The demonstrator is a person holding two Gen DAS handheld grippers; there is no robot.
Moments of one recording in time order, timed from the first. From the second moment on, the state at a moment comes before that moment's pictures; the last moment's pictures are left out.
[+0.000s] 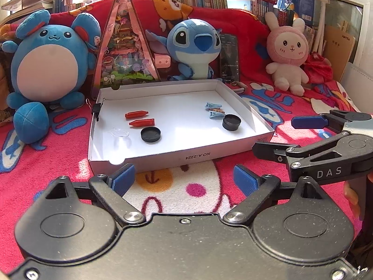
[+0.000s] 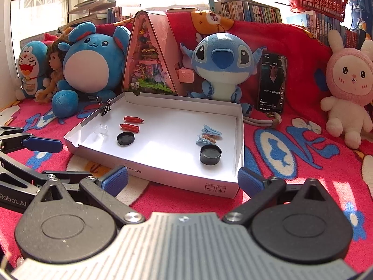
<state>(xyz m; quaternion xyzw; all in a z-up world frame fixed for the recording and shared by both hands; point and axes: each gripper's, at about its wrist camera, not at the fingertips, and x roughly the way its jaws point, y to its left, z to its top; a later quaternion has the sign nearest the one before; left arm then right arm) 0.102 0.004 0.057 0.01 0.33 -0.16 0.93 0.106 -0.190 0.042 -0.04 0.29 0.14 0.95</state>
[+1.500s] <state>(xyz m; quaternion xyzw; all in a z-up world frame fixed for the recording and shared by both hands) 0.054 -0.003 0.024 0.00 0.38 -0.19 0.90 0.038 -0.176 0.010 -0.07 0.32 0.20 0.92</state>
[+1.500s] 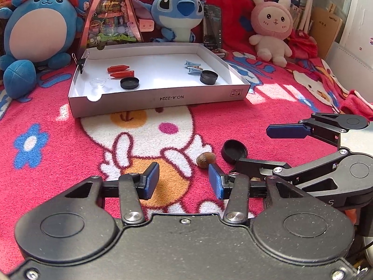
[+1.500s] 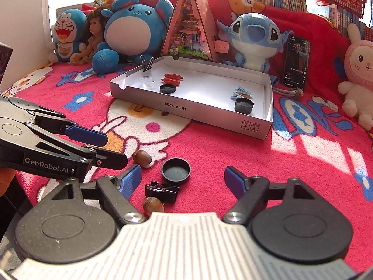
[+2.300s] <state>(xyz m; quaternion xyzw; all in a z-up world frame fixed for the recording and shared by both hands) 0.055 -0.011 0.019 -0.01 0.38 -0.19 0.90 0.055 -0.183 0.002 -0.04 0.33 0.17 0.93</state>
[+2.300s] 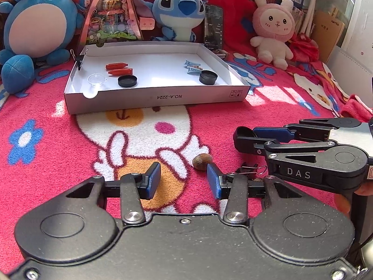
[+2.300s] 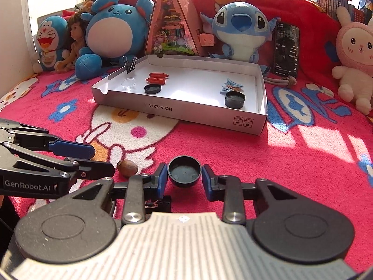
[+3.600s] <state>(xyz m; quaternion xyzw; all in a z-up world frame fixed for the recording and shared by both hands) 0.141 0.022 0.057 -0.05 0.35 -0.10 0.93 0.112 -0.221 0.035 0.05 0.32 0.10 0.94</state>
